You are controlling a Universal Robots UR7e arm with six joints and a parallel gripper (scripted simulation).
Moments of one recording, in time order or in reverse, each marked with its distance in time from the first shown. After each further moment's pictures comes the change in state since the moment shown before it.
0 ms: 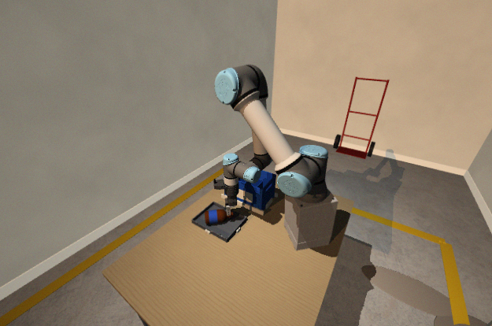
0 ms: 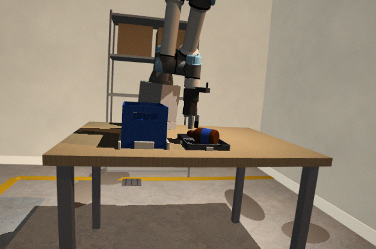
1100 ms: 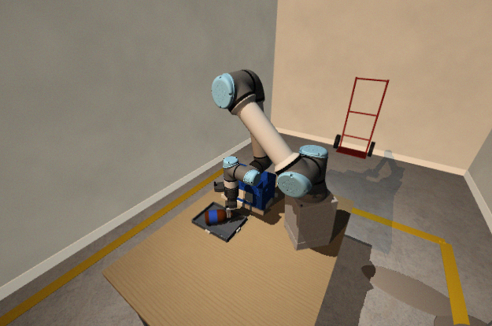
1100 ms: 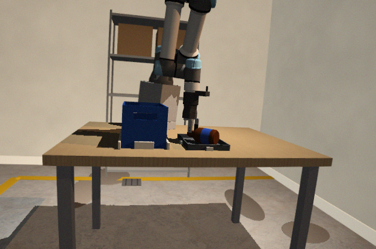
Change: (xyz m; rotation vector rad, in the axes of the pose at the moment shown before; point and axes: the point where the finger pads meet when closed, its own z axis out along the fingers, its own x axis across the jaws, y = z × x) arm 0.000 0.000 0.017 0.000 0.000 0.000
